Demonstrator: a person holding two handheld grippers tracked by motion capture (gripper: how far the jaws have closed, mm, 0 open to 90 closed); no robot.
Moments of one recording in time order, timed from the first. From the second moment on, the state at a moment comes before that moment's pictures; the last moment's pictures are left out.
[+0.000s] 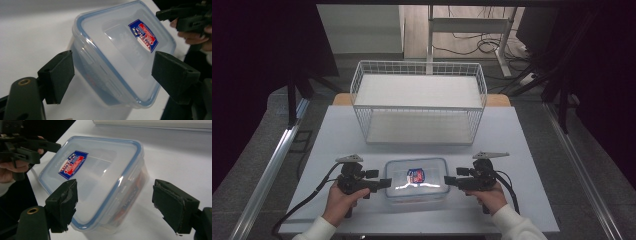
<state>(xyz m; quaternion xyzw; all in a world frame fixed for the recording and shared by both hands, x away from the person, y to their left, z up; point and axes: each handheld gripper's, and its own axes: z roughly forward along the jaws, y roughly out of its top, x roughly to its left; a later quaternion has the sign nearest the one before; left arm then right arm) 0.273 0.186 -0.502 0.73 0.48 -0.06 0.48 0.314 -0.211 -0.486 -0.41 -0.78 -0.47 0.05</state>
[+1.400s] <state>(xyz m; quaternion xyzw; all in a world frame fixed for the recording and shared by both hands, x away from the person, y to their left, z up) 0.280 0.188 -0.512 0.70 0.49 -0.14 0.50 0.320 -0.206 -0.495 -0.47 -0.73 -0.46 0.16</state>
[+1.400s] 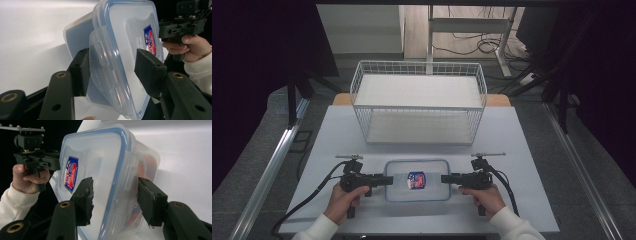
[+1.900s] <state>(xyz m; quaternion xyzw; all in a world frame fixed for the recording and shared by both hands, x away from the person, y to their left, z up) 0.273 0.190 -0.503 0.70 0.49 -0.11 0.51 0.313 -0.203 -0.486 -0.47 -0.74 -0.47 0.13</state>
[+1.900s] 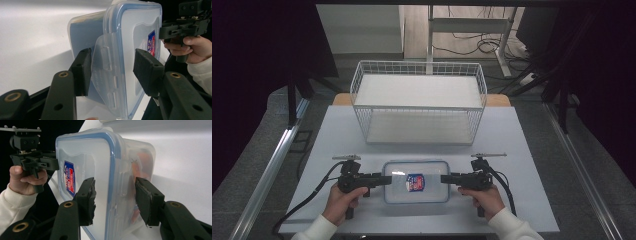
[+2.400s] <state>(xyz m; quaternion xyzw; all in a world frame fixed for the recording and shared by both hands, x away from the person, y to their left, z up) 0.278 0.187 -0.492 0.71 0.48 -0.09 0.51 0.314 -0.205 -0.476 -0.46 -0.73 -0.48 0.12</state>
